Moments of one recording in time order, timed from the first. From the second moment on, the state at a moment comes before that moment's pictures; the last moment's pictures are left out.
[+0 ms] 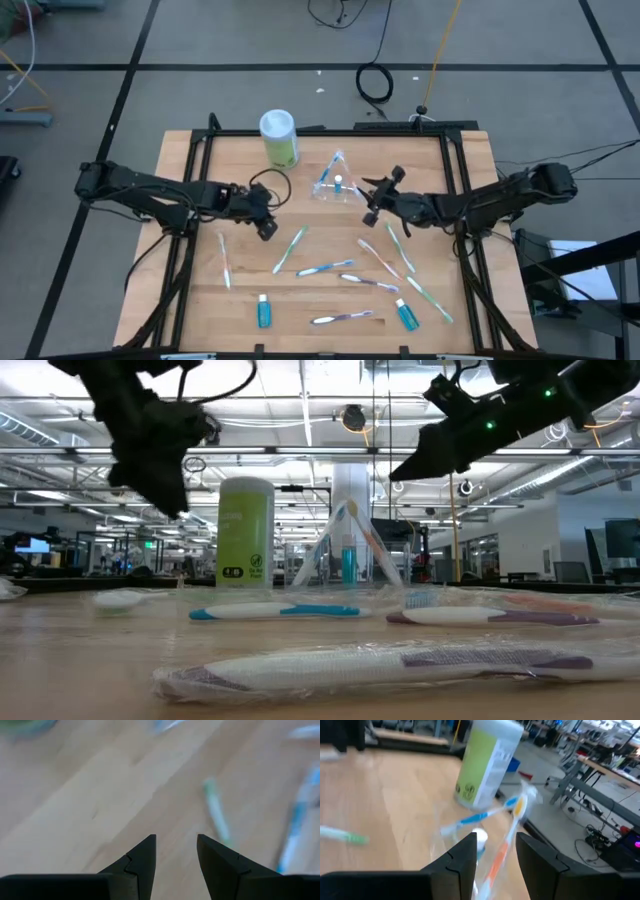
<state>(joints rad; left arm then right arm) -0.08 1.21 0.79 -0.66 -0.22 -0.80 0.09 1.27 0.53 0.40 0.71 -0.08</state>
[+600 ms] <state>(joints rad) -0.36 1.21 0.79 -1.14 -0.17 -1.57 0.09 1.27 0.53 0.34 0.71 0.03</state>
